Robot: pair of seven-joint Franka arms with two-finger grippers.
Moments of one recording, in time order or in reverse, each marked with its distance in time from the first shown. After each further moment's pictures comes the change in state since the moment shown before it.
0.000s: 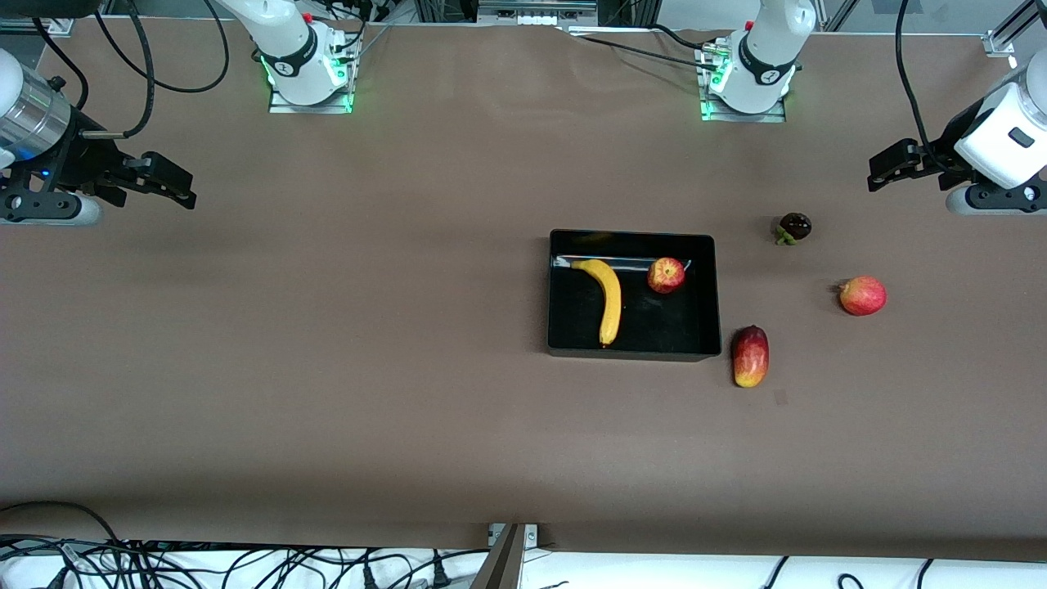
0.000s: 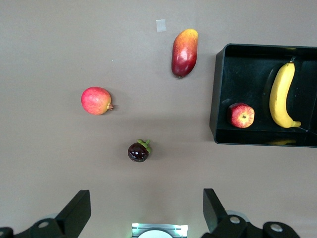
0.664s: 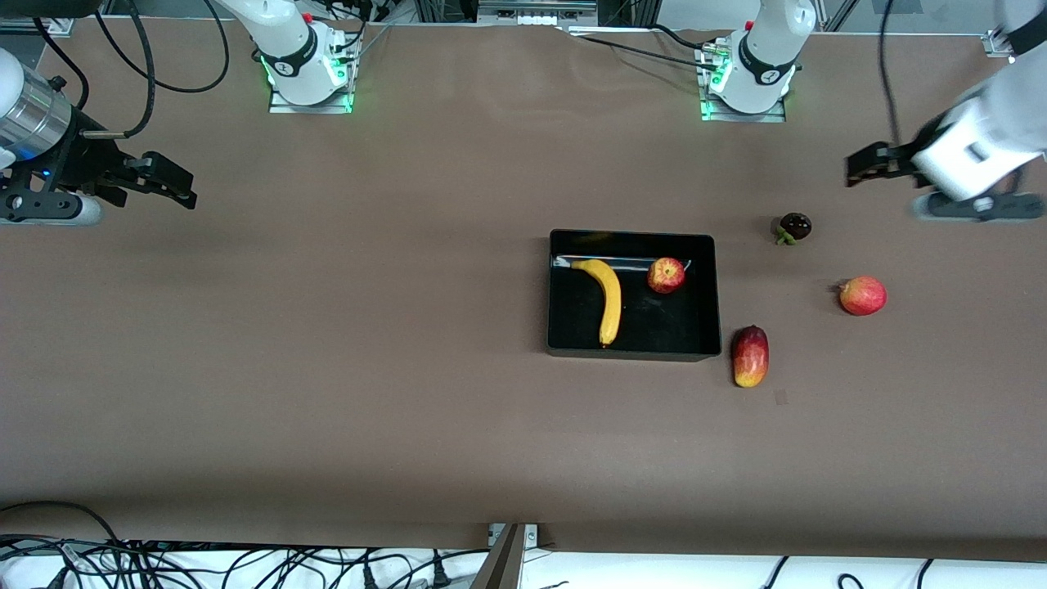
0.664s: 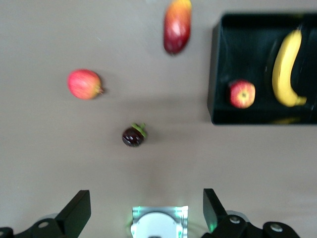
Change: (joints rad) left arm -0.010 0.054 -0.061 -0.030 -0.003 -0.057 0.003; right arm 0.000 0.000 0.001 0.000 0.000 0.000 0.000
